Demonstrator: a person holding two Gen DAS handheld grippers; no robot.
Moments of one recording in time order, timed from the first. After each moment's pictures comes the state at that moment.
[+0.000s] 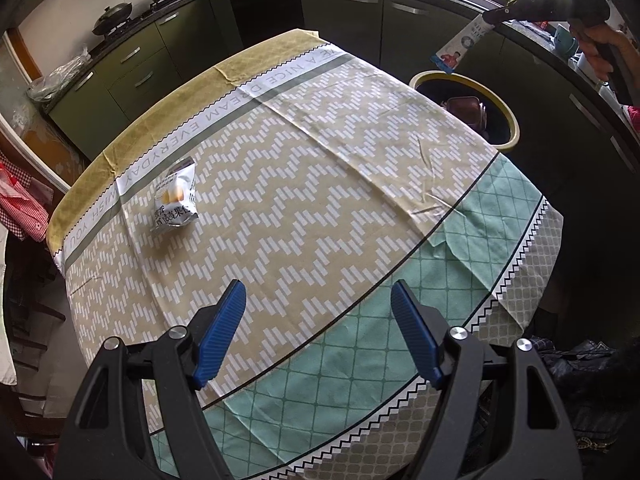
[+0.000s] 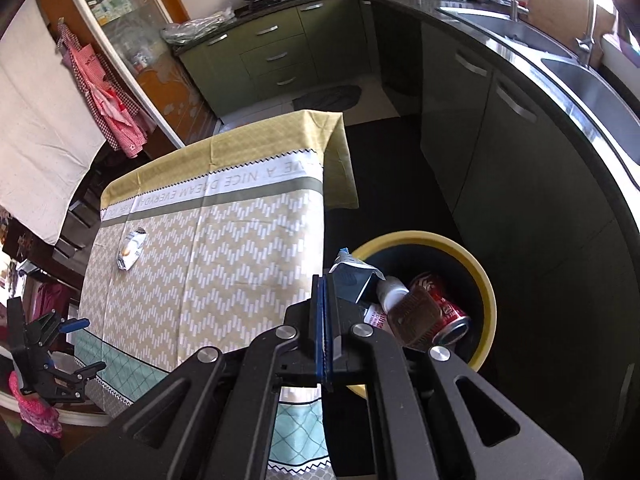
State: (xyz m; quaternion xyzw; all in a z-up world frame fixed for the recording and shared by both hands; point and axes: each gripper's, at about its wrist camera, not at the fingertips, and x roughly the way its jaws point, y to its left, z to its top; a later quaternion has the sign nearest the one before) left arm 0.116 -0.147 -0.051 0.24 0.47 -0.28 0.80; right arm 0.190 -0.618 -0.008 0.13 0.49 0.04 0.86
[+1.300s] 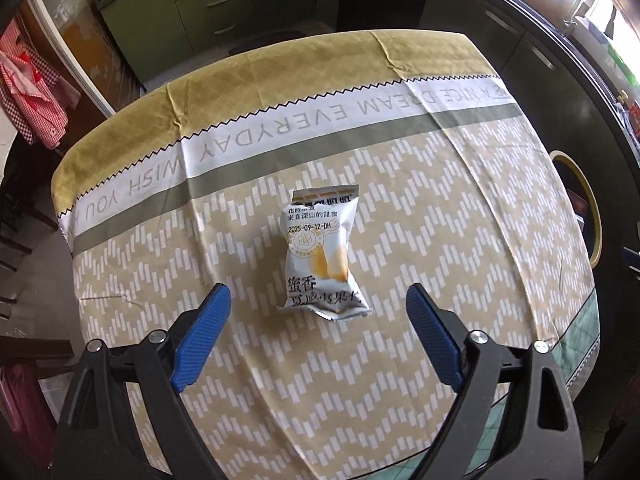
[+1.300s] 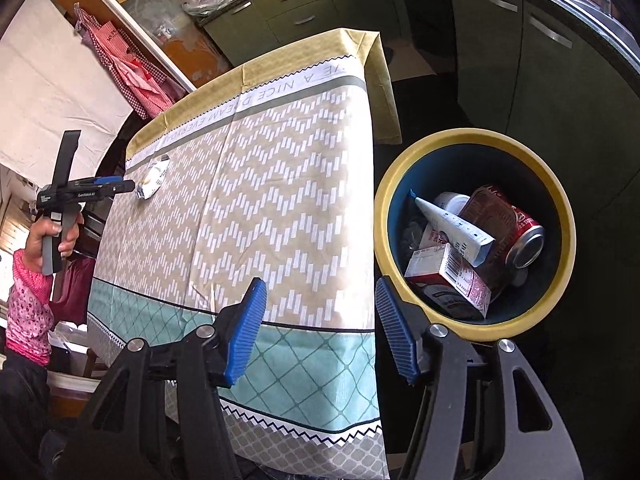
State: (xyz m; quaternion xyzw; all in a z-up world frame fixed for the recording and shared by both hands) left arm 0.306 -0.088 -0.078 0.12 0.57 -0.16 0.79; right arm 0.133 -0.568 -0.090 0.15 0.52 0.11 0.83
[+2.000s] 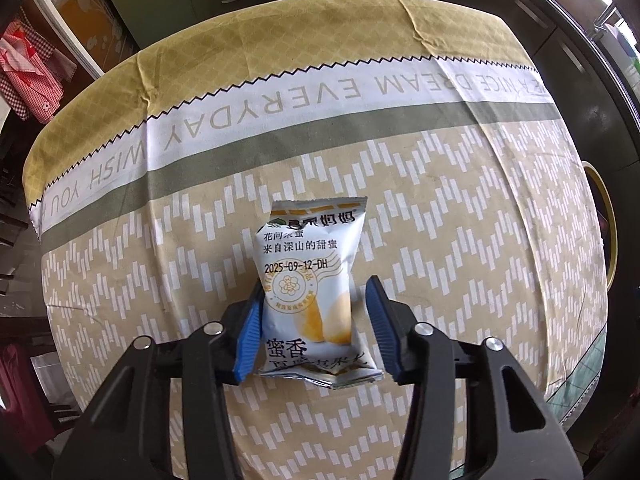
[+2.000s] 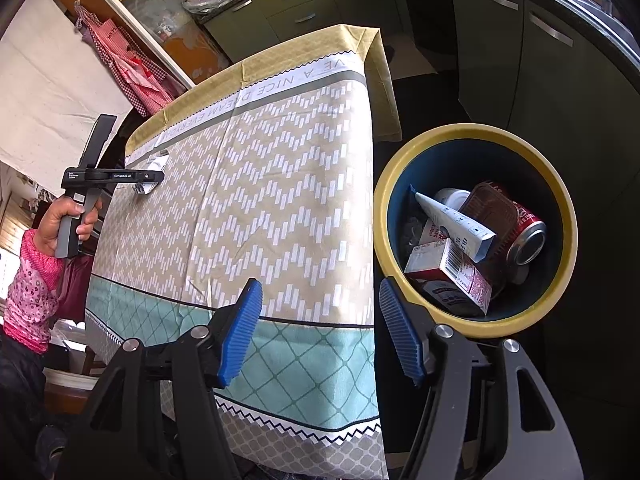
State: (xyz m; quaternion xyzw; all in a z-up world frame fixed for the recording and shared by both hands) left arm 0.339 -0.116 -0.121 0.11 0.61 -0.14 0.77; right arm 0.131 -0.569 -0.096 0.15 0.52 0.11 0.83
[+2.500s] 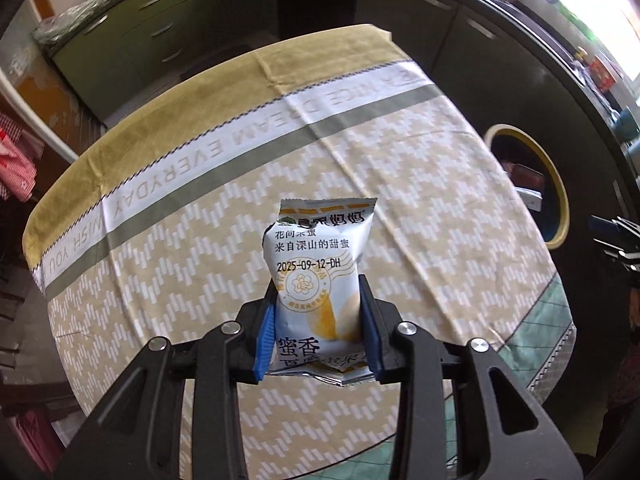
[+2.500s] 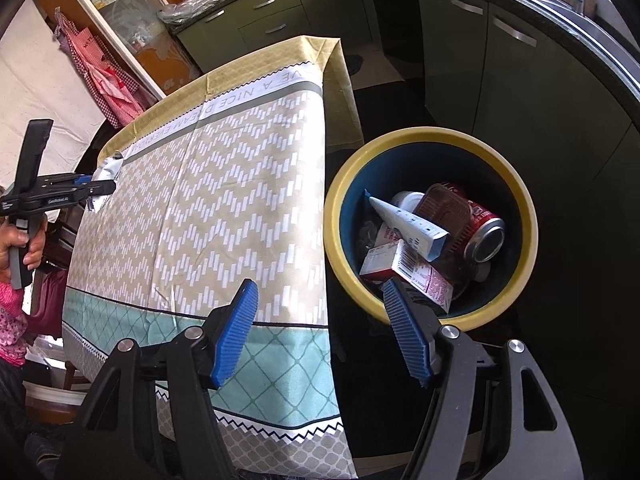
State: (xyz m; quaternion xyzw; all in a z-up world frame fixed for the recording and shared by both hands) left arm 0.260 -0.185 -0.060 0.17 0.54 -0.25 0.78; right arm 0.120 -0.594 -0.097 0.14 0.51 0.05 0.85
